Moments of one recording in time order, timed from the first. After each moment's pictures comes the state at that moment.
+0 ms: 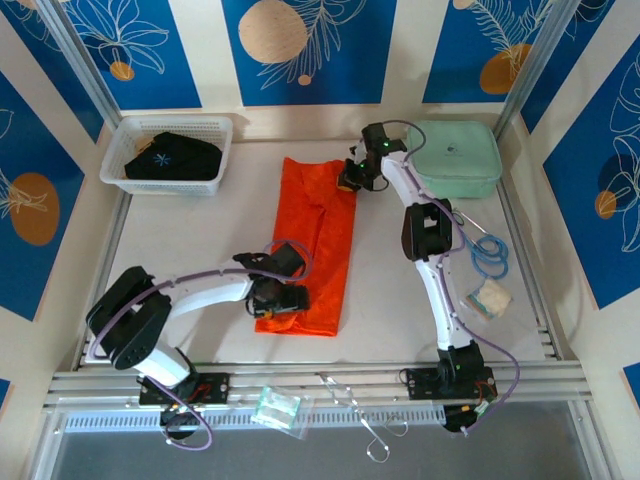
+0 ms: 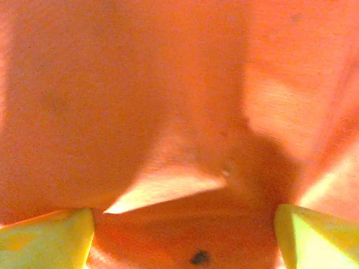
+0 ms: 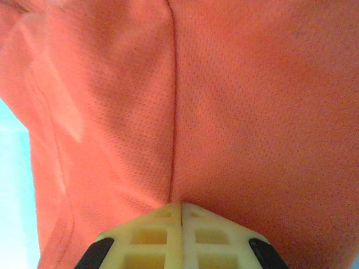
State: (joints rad) left arm -0.85 1.54 0.87 -0.64 0.10 -0.92; right arm 0.23 2.75 2.61 -1.01 -0.55 0.42
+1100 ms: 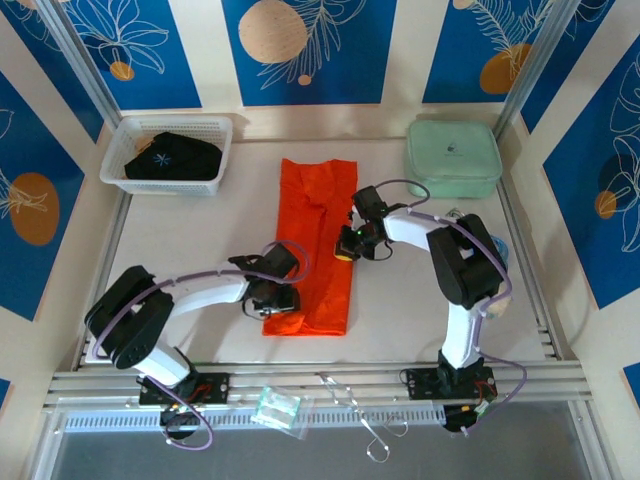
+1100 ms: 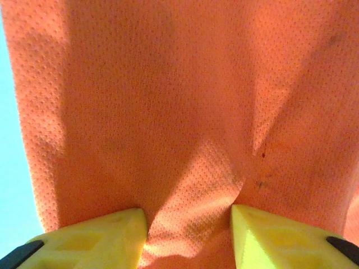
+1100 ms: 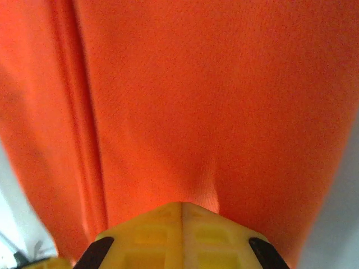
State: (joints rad) left arm -0.81 1.55 0.78 -0.52 0.14 -0.85; right arm 0.44 1.93 1.18 -0.47 -0.45 0.65
